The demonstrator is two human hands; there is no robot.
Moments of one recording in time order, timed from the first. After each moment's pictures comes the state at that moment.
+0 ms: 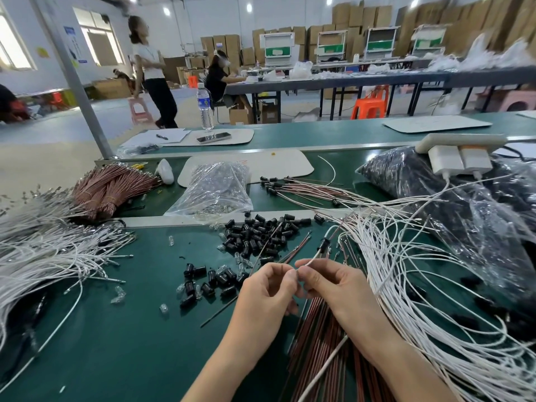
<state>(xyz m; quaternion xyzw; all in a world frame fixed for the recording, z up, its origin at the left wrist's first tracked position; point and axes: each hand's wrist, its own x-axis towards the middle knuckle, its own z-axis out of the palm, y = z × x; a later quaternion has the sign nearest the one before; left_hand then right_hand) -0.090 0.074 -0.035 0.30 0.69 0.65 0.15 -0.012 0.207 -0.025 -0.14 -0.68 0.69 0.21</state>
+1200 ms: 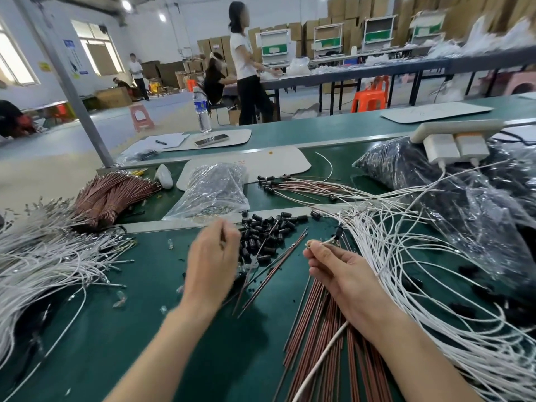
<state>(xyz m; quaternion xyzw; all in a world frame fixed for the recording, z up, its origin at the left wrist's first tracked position) -0.157 0.056 -0.005 0.32 0.81 0.47 -0.13 -0.022 0.225 -0.022 -0.17 -0.45 0.86 0.19</state>
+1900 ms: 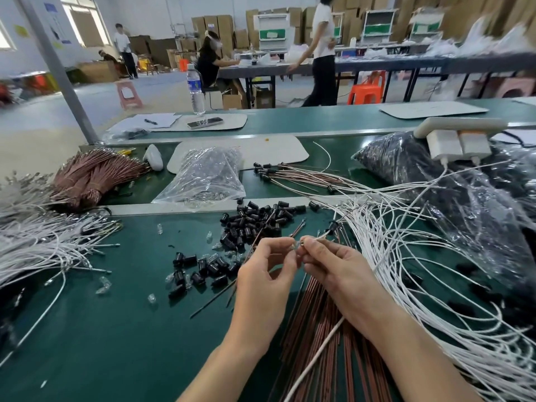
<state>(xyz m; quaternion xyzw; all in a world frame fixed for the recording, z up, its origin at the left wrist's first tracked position) -0.085 0.094 -0.041 0.30 0.68 0.66 0.05 -0.026 0.224 -0.027 -0.15 -0.47 0.85 0.16</state>
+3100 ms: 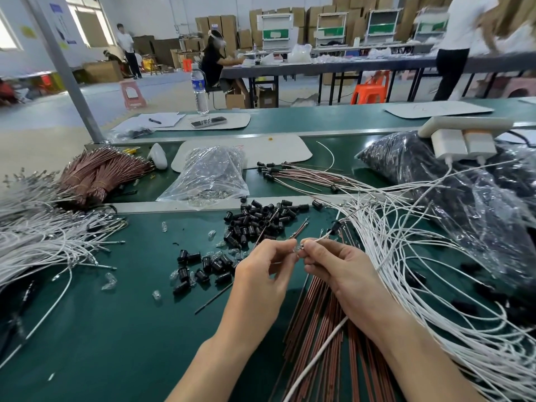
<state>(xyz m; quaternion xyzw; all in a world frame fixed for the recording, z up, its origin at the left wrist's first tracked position) -0.098 0.083 -0.044 0.38 0.73 0.57 -0.03 -0.024 0.223 -0.034 -0.13 -0.54 0.81 0.19</state>
